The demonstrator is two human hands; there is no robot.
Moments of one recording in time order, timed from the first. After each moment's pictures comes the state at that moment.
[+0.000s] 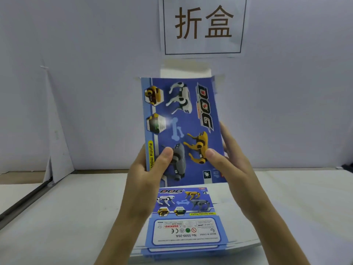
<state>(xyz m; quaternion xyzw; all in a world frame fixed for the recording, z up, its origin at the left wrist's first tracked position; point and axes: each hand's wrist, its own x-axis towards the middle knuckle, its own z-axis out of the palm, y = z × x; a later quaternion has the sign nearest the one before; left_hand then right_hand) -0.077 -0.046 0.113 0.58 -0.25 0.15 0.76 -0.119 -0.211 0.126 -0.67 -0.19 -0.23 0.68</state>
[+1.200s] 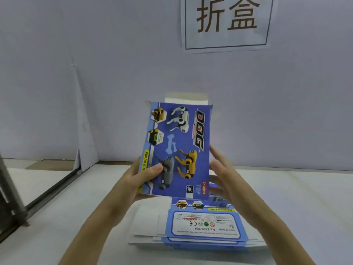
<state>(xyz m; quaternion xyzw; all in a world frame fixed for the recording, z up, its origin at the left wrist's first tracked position) -0.069 0.035 0.098 0.68 -0.17 -0.06 0.71 -0.088 -0.194 0.084 -0.72 -0.14 -0.05 0.68</state>
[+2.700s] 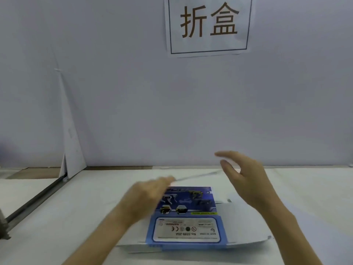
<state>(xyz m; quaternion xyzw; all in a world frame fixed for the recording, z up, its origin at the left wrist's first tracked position) -0.030 -0.003 0.057 0.79 -0.48 0.38 0.05 -0.104 -0.249 0.098 -0.88 -0.05 -0.34 0.33</state>
